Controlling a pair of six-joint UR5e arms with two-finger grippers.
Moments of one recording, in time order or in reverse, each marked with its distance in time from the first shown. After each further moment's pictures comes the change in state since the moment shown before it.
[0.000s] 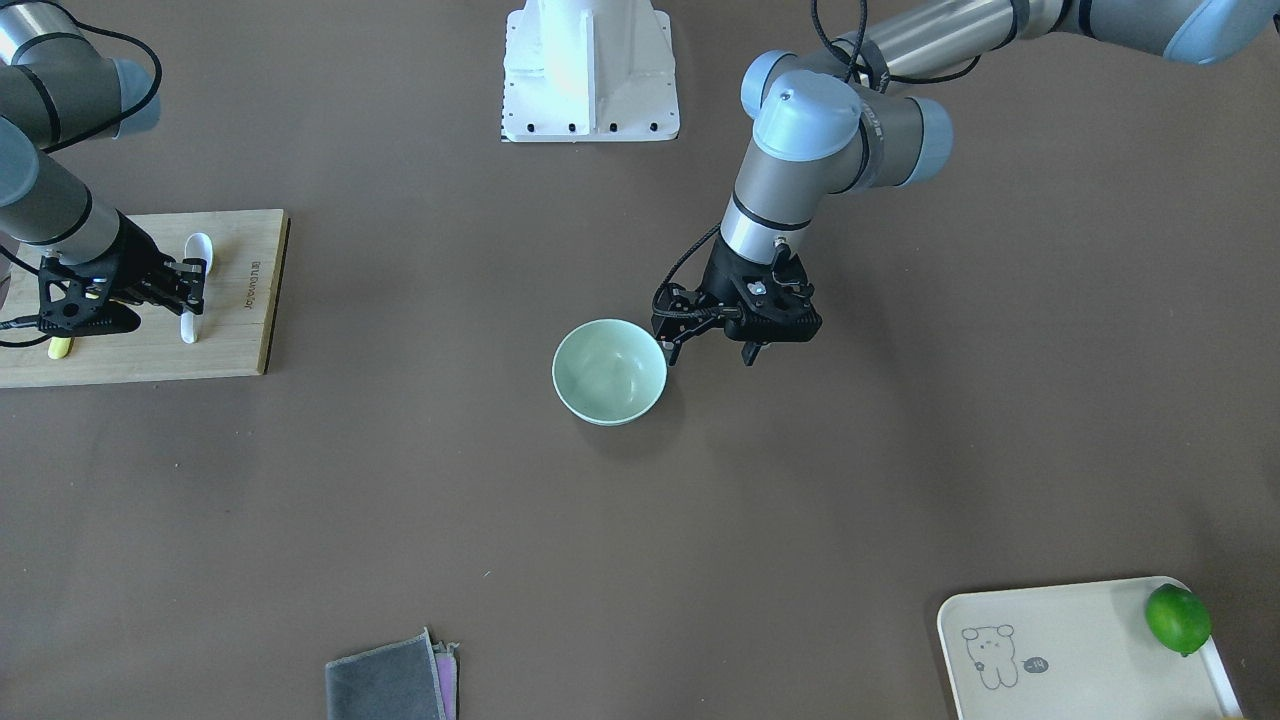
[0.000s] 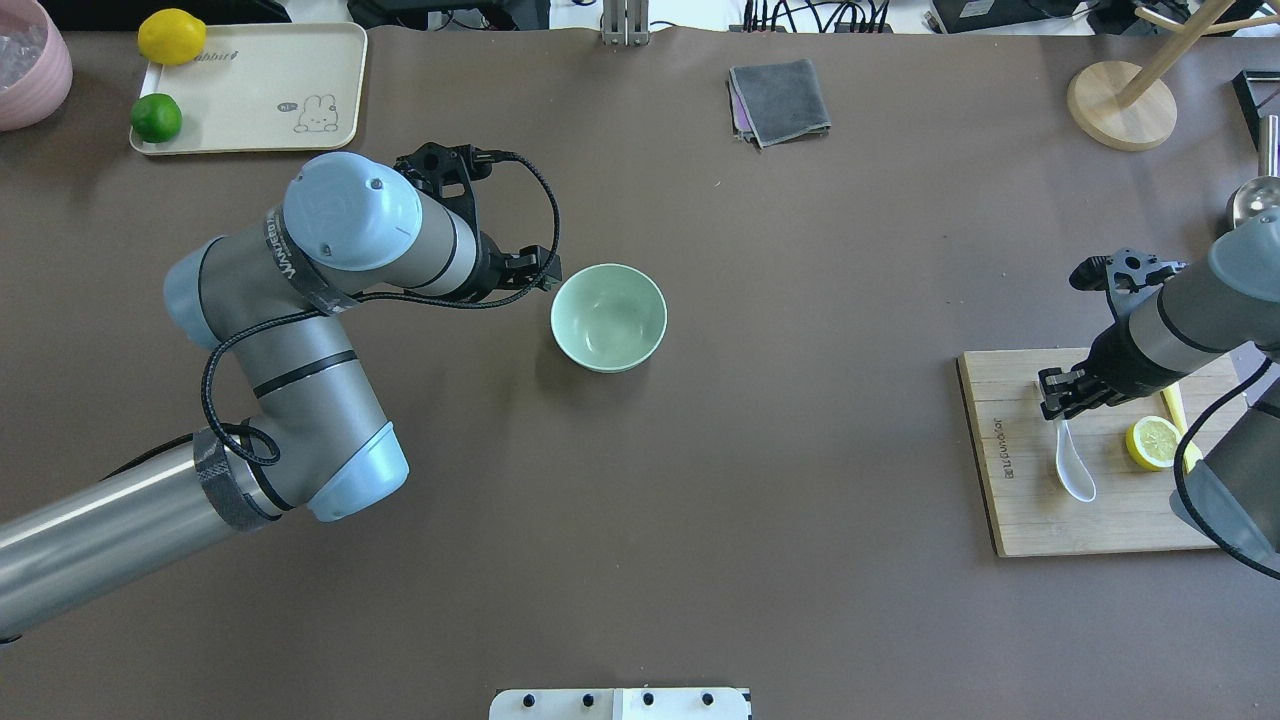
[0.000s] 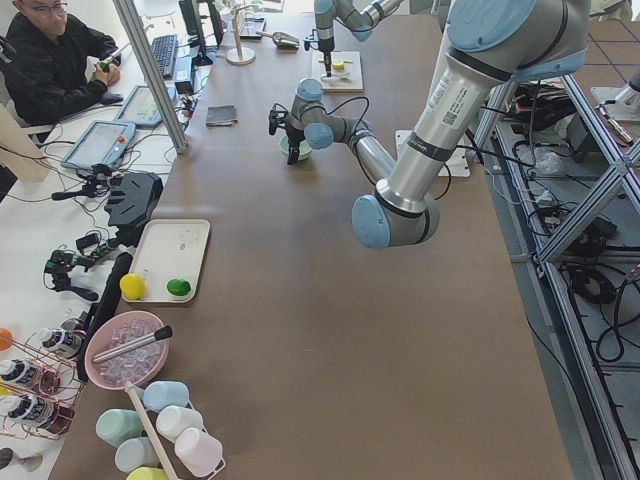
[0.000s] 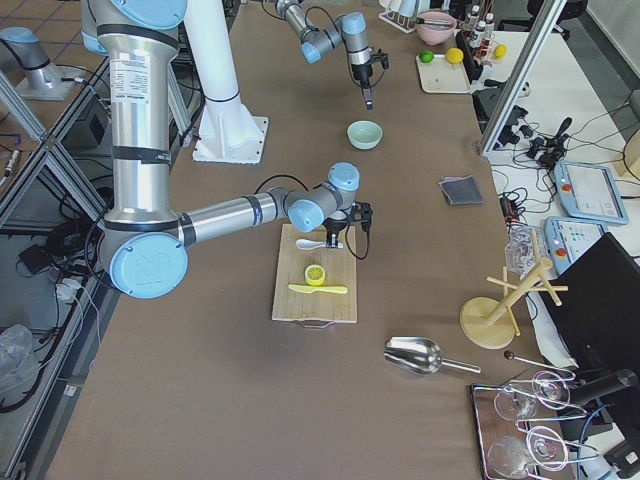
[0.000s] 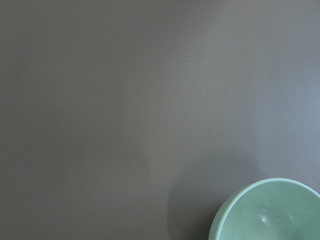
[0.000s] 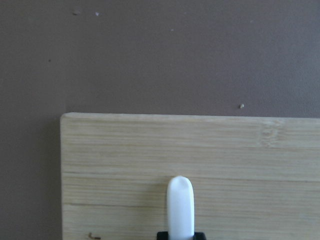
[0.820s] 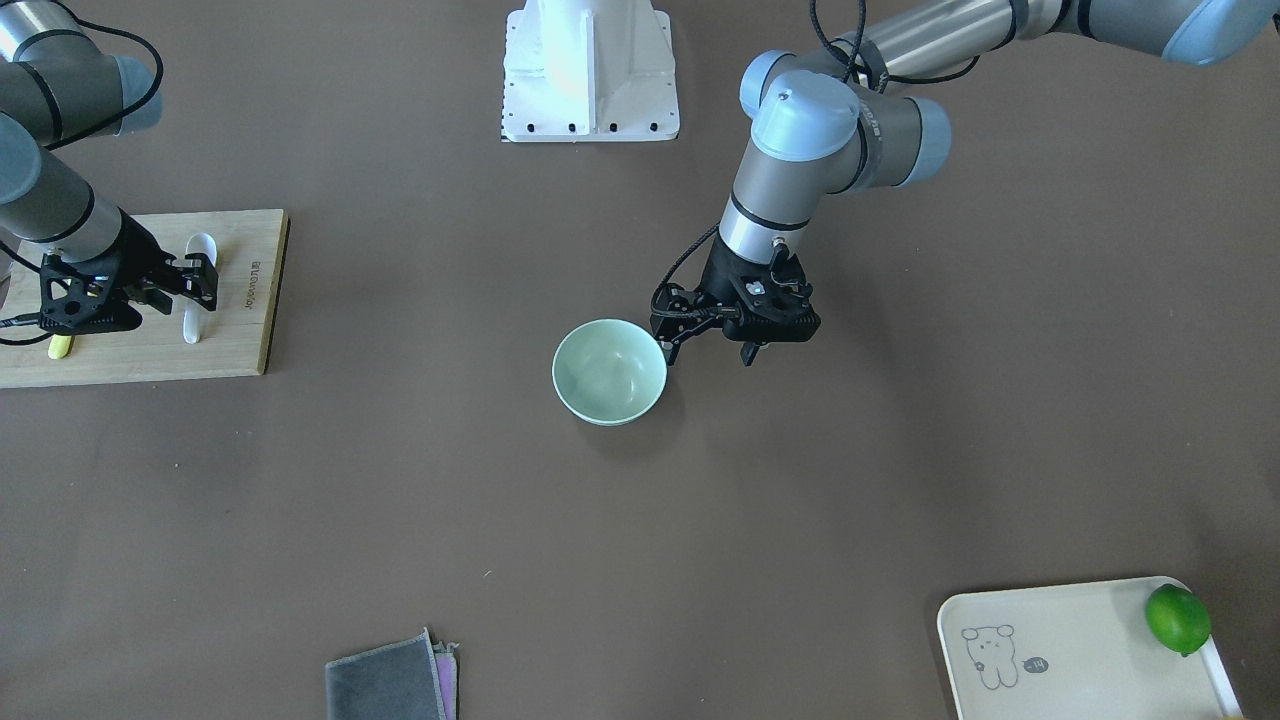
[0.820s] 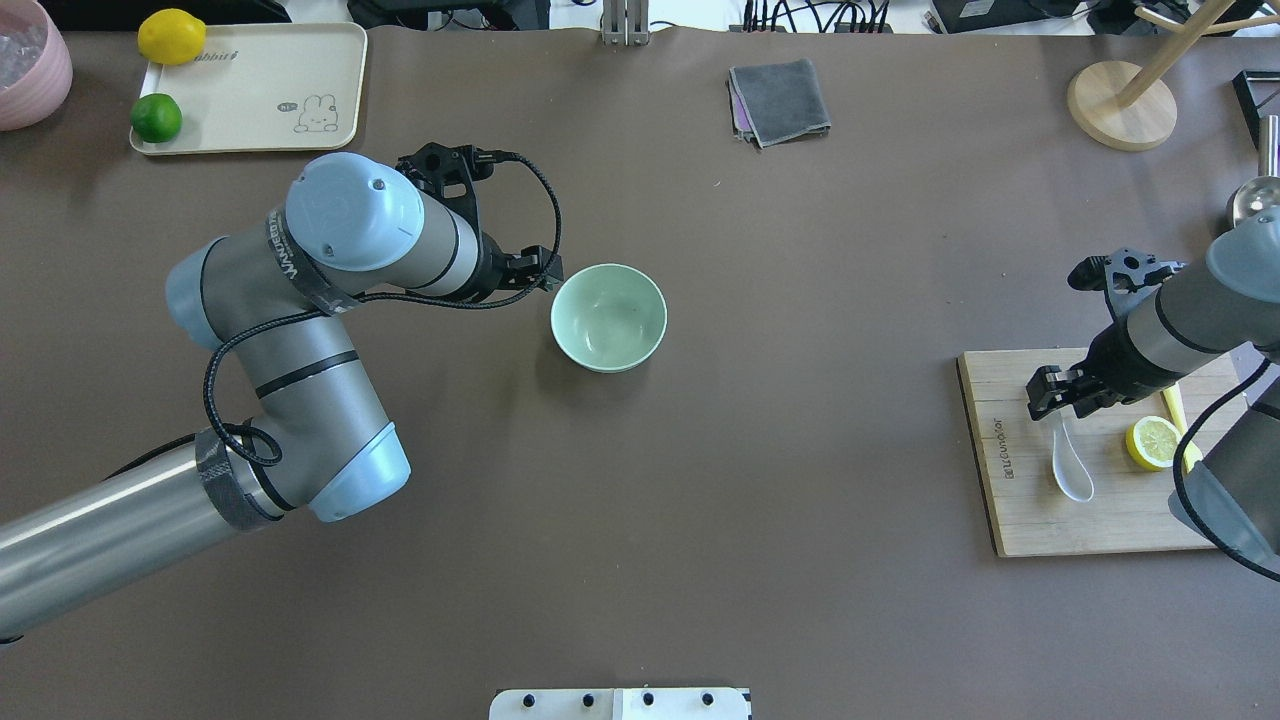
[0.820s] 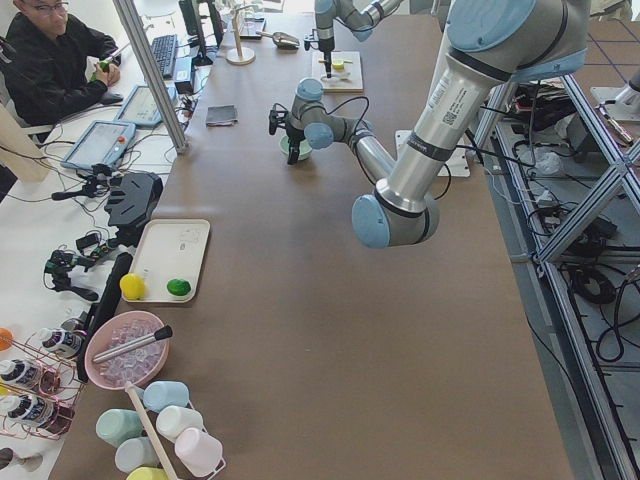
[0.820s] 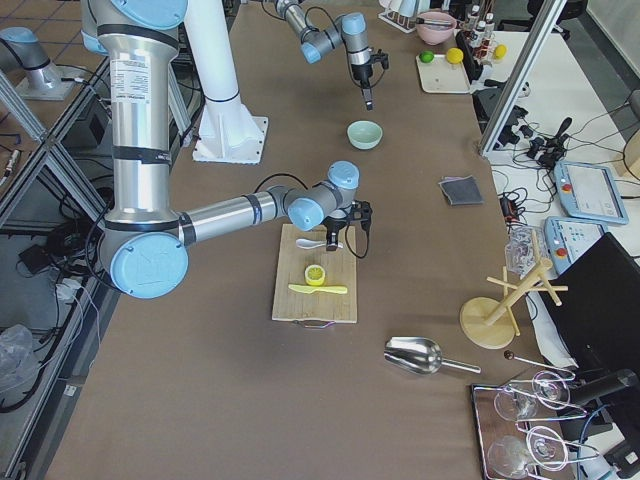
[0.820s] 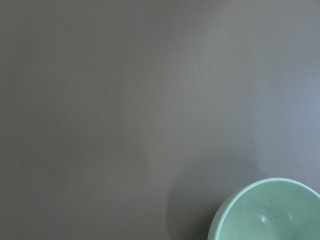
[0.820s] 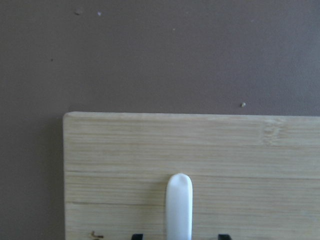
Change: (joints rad) left arm 0.001 -0.003 0.001 0.000 0.001 0.000; right arm -0.006 0.001 0.005 -0.010 -0.005 0.006
